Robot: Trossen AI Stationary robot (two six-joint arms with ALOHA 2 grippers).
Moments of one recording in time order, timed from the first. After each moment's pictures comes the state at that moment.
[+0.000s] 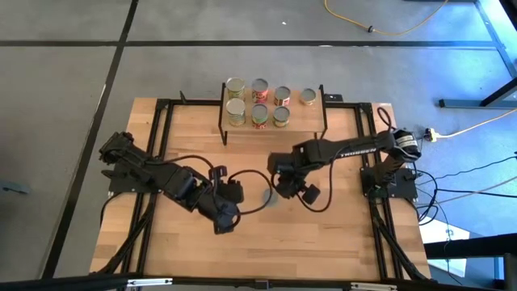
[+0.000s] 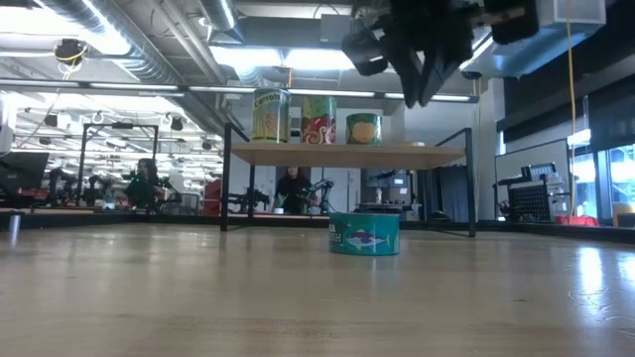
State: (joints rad) left arm -0.49 1.69 1.80 -1.20 -0.38 -0.60; right arm 0.09 1.76 1.50 -1.03 -0.23 -0.75
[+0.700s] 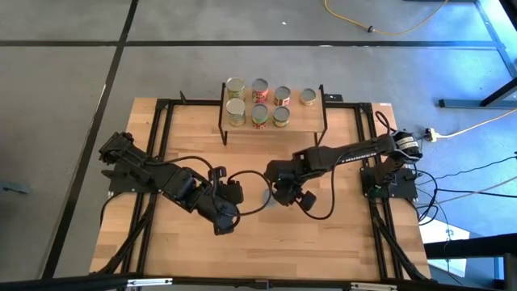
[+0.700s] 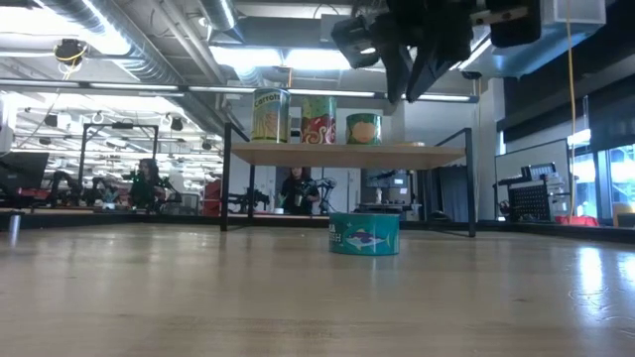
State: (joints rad) left arm -0.49 1.69 1.80 -1.20 -0.38 -0.62; right arm 0.16 1.76 1.45 -0.87 -0.21 -0.74
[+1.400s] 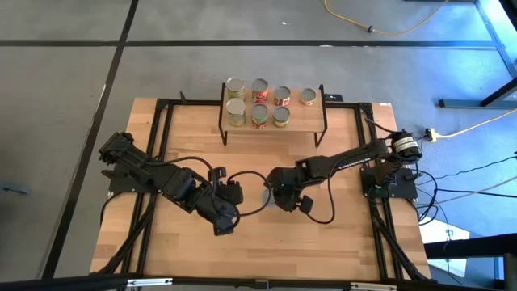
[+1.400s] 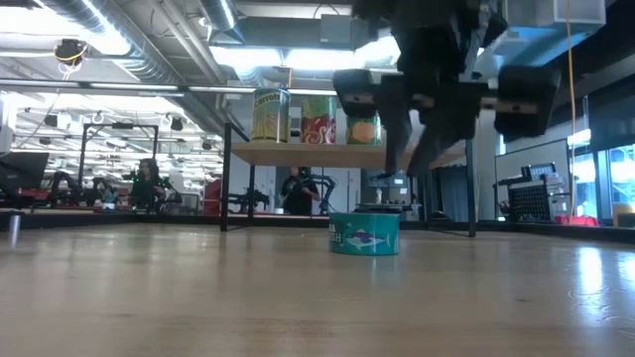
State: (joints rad) left arm -0.50 1.69 1.80 -1.20 -0.38 -0.63; right arm 0.16 1.76 1.14 -0.44 -0.26 -0.87
